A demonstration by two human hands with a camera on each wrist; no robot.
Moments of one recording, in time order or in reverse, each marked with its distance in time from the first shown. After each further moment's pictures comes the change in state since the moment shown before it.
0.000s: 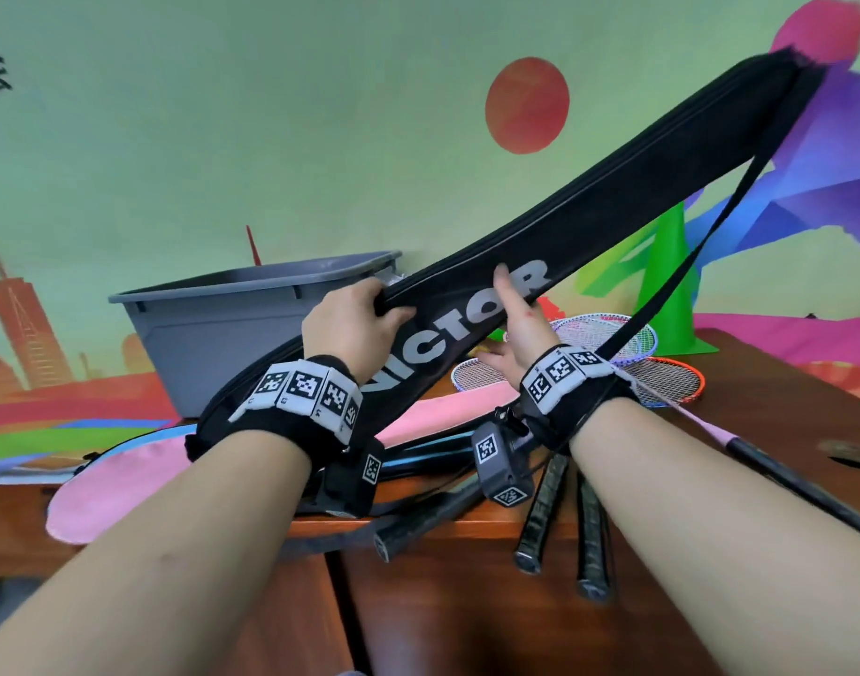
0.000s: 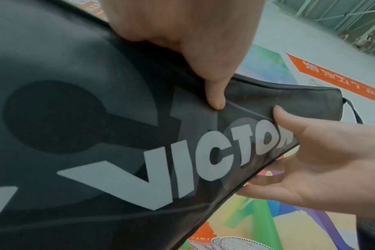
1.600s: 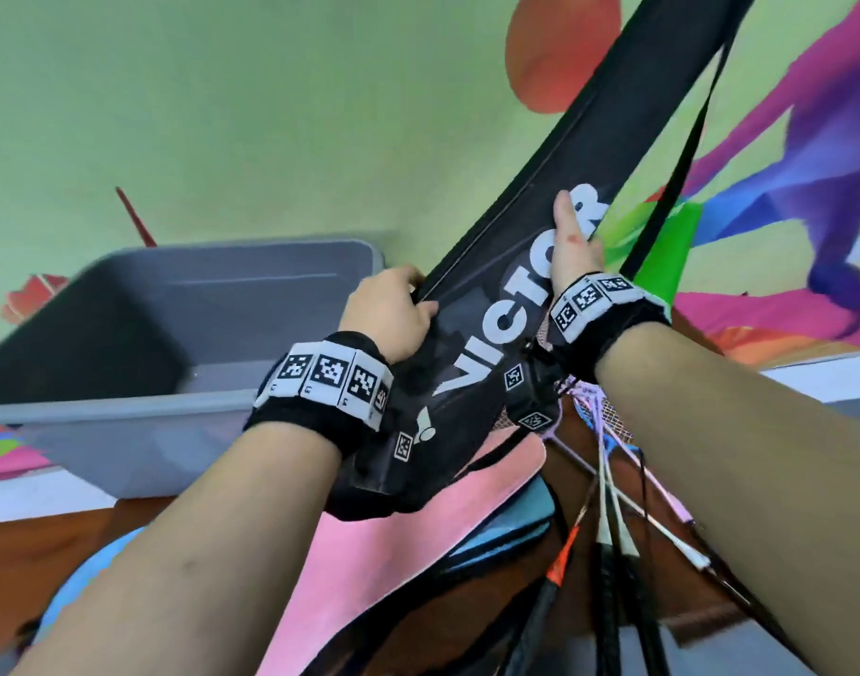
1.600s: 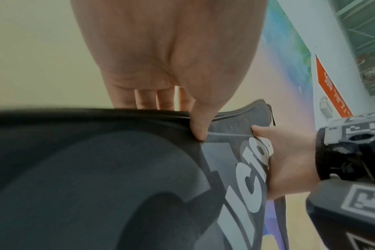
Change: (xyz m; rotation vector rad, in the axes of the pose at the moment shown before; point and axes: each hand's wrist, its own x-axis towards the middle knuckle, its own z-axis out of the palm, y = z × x) left_hand 0.275 -0.051 0.019 -0.257 -0.639 -0.057; right_hand 0.194 -0.148 0.135 -0.469 0.691 -0.029
